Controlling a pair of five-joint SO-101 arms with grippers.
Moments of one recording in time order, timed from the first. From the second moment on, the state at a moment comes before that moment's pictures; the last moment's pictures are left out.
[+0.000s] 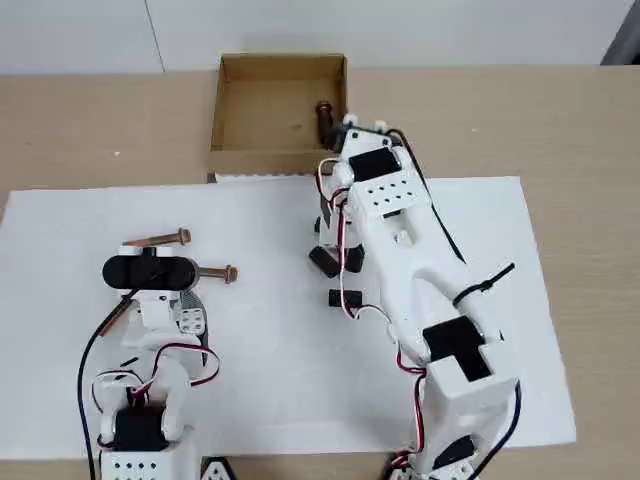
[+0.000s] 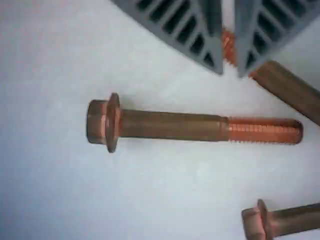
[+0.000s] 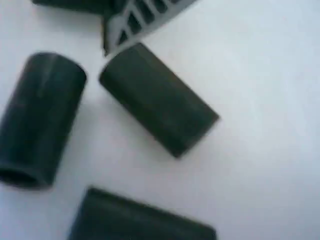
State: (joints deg) left arm -4.7 -102.5 95.0 56.7 3.0; right arm -22.4 16.0 -8.7 84.0 -25.2
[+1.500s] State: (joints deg) left arm -4.7 -102.5 95.0 56.7 3.0; right arm -20.8 21.0 -15.8 86.8 -22.3
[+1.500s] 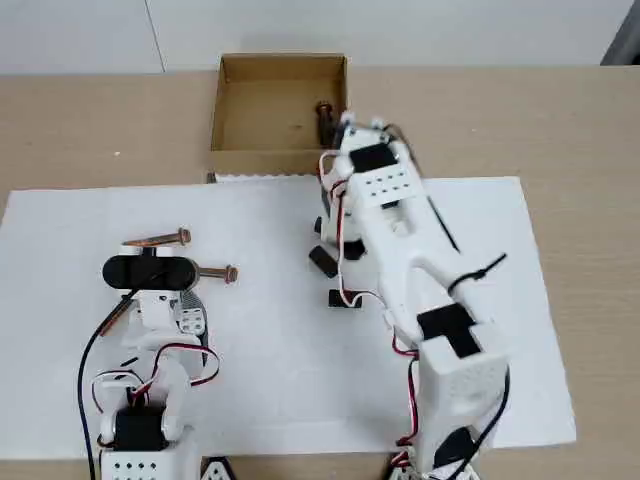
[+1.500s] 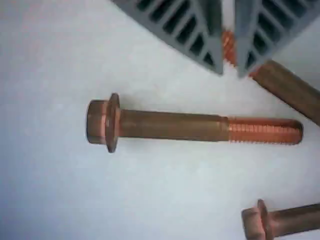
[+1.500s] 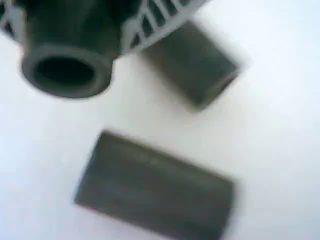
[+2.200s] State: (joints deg) left arm -4.7 -87.7 71.5 65.5 2.9; right arm -13.8 6.4 -17.6 97.7 -22.3
